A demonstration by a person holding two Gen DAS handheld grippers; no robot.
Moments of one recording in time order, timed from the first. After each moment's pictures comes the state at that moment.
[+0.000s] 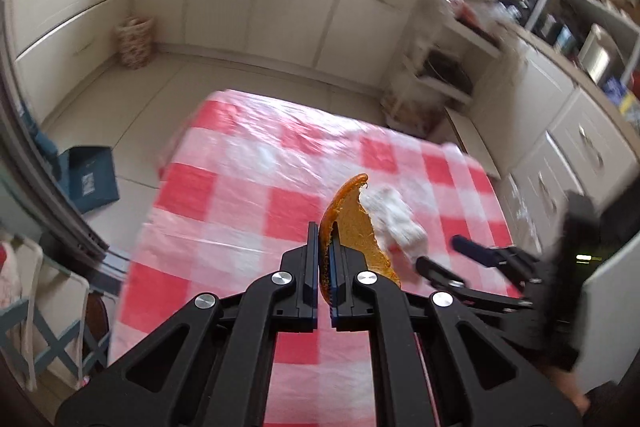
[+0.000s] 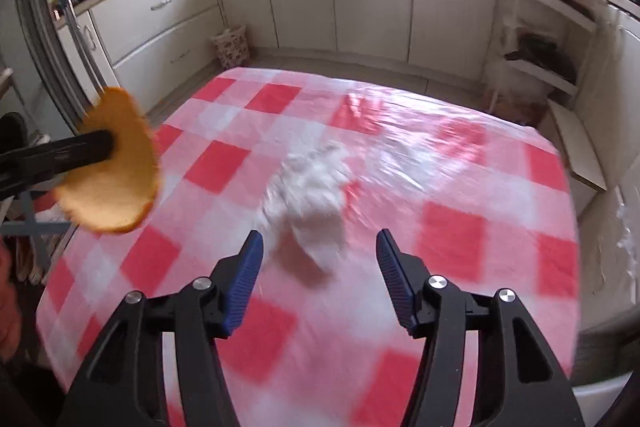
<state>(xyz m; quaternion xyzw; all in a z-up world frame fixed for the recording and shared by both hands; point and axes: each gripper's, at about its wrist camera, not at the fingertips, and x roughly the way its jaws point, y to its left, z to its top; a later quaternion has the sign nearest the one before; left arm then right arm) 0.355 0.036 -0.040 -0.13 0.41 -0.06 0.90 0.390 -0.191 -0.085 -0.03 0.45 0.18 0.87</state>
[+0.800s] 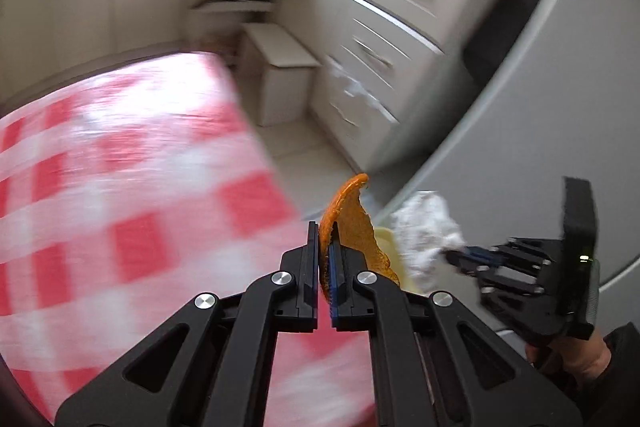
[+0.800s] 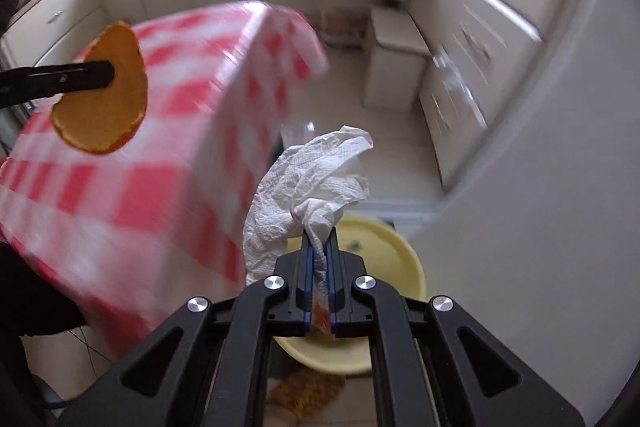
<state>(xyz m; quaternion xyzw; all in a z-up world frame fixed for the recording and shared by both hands) 0.251 -0.287 -0.060 0.02 0.45 -0.35 0.82 0.159 -0.476 -0.096 0.00 0.51 -0.02 0.86</state>
